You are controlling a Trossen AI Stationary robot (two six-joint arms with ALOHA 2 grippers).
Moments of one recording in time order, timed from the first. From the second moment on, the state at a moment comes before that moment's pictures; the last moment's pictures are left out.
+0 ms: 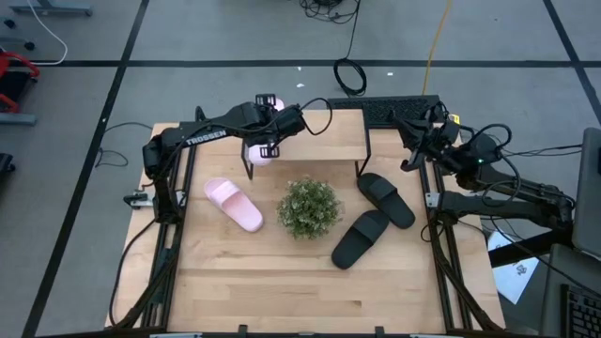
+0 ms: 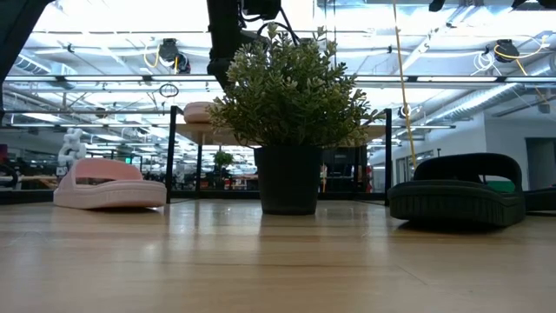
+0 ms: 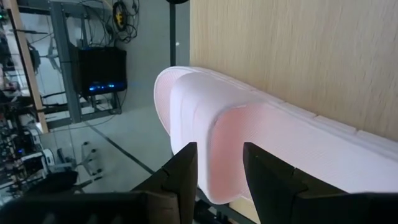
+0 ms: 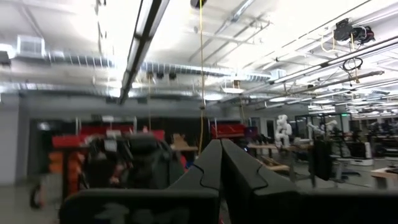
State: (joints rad) left arm 0.33 1.86 1.87 -1.25 -0.66 0.39; right arm -0.35 0.62 0.61 0.50 0.08 0.02
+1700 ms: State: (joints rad) left arm 0.36 1.86 1.71 -1.18 -0.73 0.36; right arm -0.35 0.62 0.61 0.58 0.08 0.15
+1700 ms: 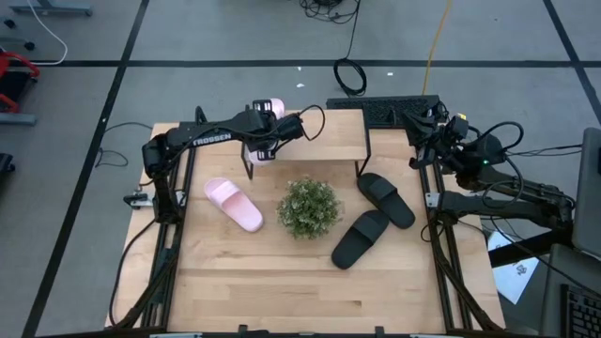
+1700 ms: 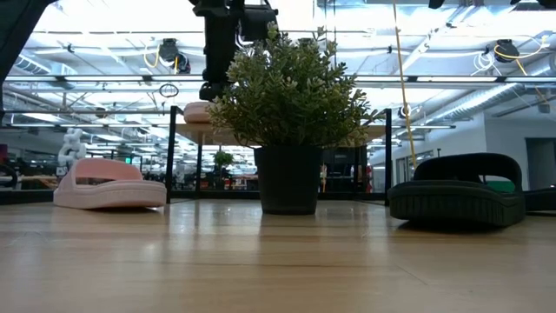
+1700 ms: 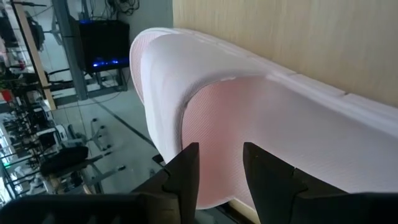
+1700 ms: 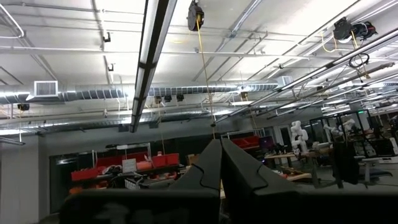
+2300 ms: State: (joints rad) left arm 0.39 1.86 1.67 -1.15 -0.72 0.38; right arm -0.35 0.62 0.61 0.58 0.08 0.17
